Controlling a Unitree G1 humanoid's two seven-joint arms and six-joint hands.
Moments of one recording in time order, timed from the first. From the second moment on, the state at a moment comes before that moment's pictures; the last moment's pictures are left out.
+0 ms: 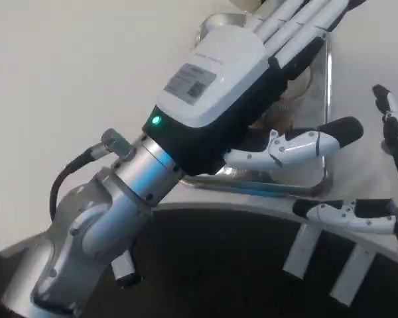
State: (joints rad) left arm -0.55 0.37 -0.25 -0.14 0.57 -0.38 -0.10; right arm 0.05 -0.06 -0.02 -0.68 -0.56 0.37 0.16
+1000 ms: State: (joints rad) left arm -0.55 0.38 -0.24 -0.11 0.58 -0.41 -0.06; right arm -0.18 -0.05 0.04 -0.39 -0.49 0.36 -0.01
